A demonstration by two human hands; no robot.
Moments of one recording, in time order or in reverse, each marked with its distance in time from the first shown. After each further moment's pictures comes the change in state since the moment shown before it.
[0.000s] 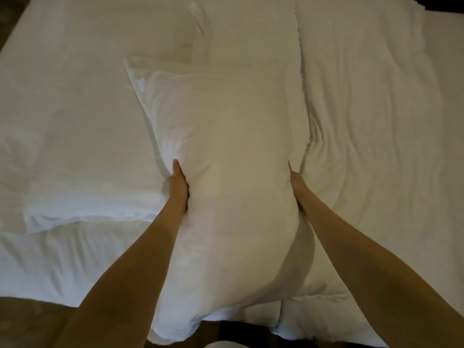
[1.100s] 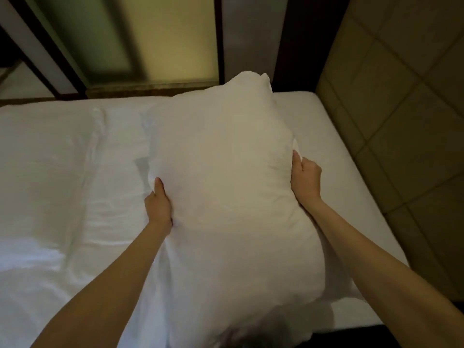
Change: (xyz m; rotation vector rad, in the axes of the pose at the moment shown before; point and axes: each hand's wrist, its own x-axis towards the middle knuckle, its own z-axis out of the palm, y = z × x) left_hand -0.337 -0.078 0.279 -0.104 -0.084 0.459; right_hand -0.173 0.081 -0.477 -0.036 0.739 -0.777
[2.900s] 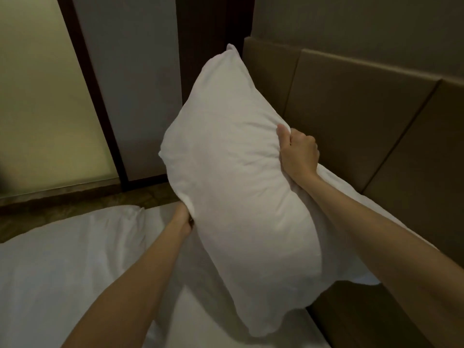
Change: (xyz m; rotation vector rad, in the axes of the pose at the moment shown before) left_hand 0.149 0.164 0.639 -0.101 -0.821 -0.172; right_hand 0.552 0.041 -0.127 -0.426 0.521 -0.257
